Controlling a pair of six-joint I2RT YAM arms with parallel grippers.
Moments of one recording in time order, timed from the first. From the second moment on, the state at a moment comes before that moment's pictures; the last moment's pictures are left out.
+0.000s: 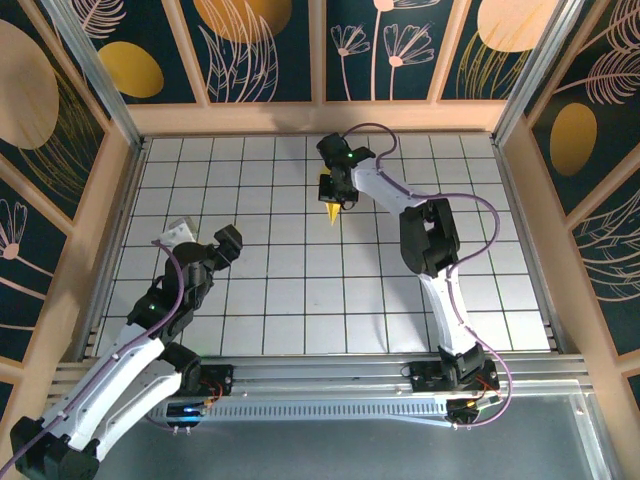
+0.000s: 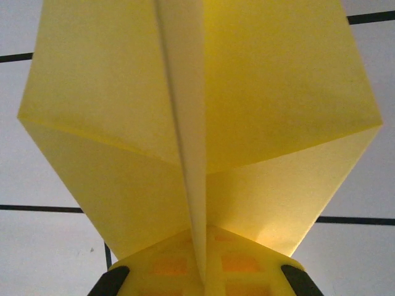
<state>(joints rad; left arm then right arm) -0.50 0.65 0.50 -0.28 -0.38 -0.79 0.56 2.33 2.05 -0.90 0.01 0.57</state>
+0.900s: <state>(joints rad) -0.50 0.69 0.49 -0.28 -0.37 -0.80 0.56 2.47 2.17 -0.98 -0.03 0.50</state>
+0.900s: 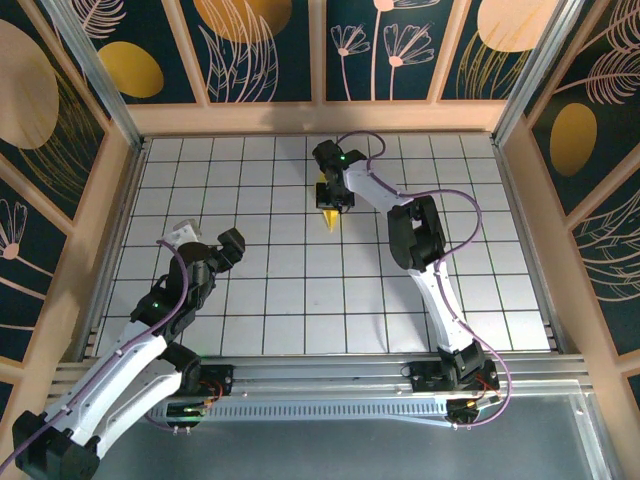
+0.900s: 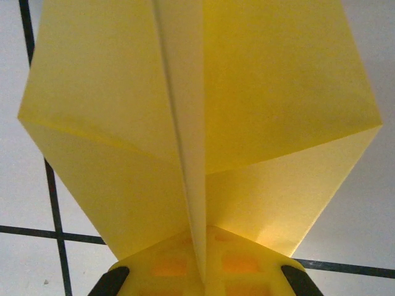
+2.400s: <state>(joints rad) -0.50 0.74 0.51 -0.28 -0.37 -0.80 0.58 2.44 2.10 -0.93 0.02 0.55</state>
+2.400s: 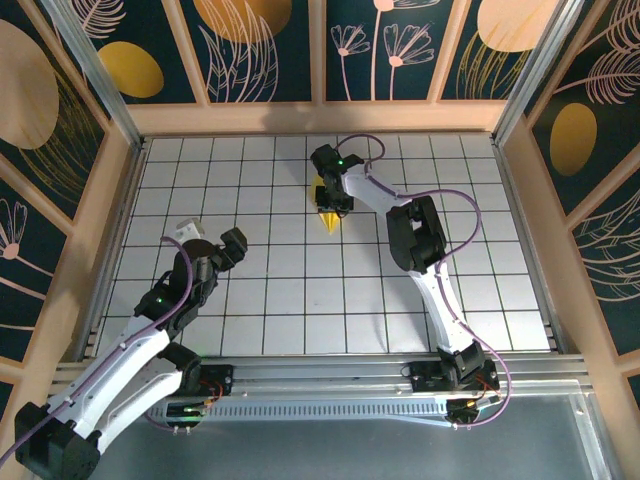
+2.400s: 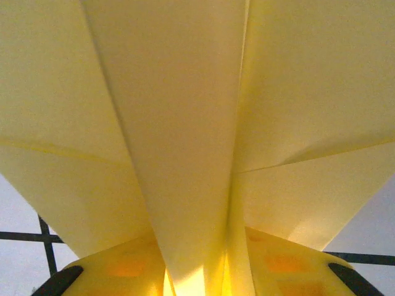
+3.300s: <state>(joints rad) -0.50 0.75 0.51 -0.28 -0.37 -0.80 0.59 2.39 2.08 -0.99 0.05 0.55</state>
